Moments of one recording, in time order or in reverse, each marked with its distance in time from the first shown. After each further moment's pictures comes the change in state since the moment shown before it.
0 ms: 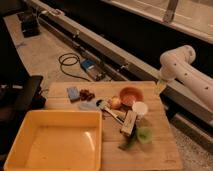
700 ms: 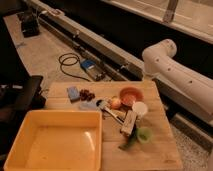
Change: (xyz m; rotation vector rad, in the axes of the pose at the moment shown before) arm -0.120 0.040 -0.027 0.005 -0.095 -0.233
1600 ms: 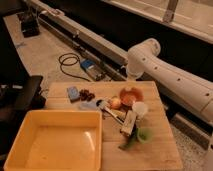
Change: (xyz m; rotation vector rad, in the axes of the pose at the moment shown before) arm -0.053 0.020 -0.008 -0.035 -0.077 -0.053
